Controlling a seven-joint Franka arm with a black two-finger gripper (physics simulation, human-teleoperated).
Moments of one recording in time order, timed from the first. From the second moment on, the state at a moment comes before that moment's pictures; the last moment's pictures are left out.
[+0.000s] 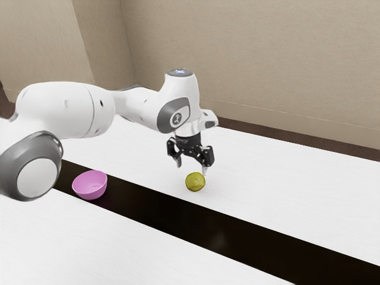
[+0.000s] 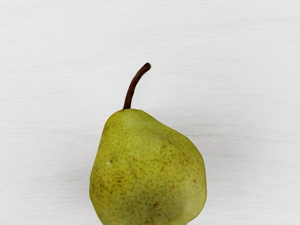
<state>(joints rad) -0.24 0.61 0.08 -1.48 -0.04 2.09 -0.19</state>
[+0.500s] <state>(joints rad) -0.24 0.71 0.08 -1.44 -0.04 2.16 -0.20</state>
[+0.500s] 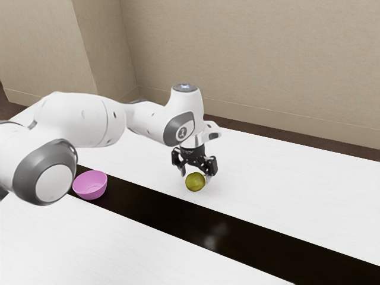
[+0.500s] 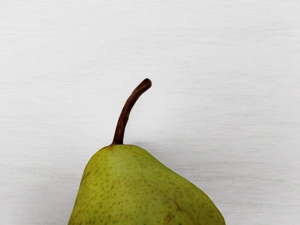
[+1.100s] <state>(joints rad) -0.23 0.75 0.08 -1.44 -0.05 2.17 -0.20</state>
